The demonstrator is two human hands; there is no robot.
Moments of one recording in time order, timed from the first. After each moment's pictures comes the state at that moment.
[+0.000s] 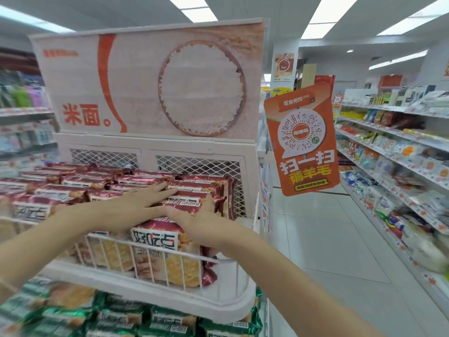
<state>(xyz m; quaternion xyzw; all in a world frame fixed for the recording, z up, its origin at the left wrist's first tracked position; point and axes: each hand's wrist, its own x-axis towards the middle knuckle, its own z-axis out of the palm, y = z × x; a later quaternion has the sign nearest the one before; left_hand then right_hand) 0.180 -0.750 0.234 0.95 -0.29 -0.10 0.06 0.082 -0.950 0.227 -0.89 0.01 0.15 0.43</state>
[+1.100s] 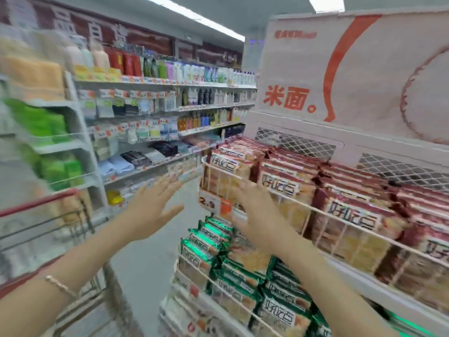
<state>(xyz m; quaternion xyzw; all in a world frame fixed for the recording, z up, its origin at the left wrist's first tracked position) 0.154 -0.330 0.134 0.99 -0.07 0.08 0.08 0.153 -0.608 0.172 -0.94 -0.31 -0.11 0.11</state>
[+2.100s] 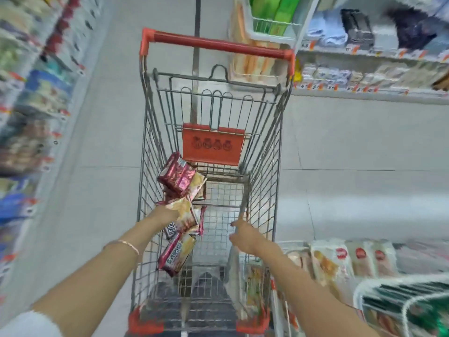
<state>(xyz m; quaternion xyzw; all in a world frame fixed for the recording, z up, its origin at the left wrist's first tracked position) 0.015 -0.015 -0.269 0.67 0.58 -0.27 0.37 0.217 -0.178 -0.264 -0.76 -0.43 0.49 -0.04</state>
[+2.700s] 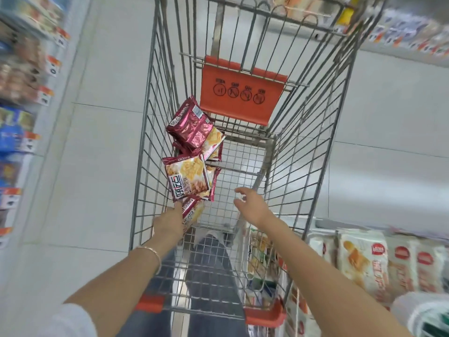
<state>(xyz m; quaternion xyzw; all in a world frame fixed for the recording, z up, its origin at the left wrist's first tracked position) -0.024 -0.109 -0.378 0.69 0.60 -0.27 0.32 0.198 -0.156 -0.346 -0.77 -0.37 0.51 0.07</state>
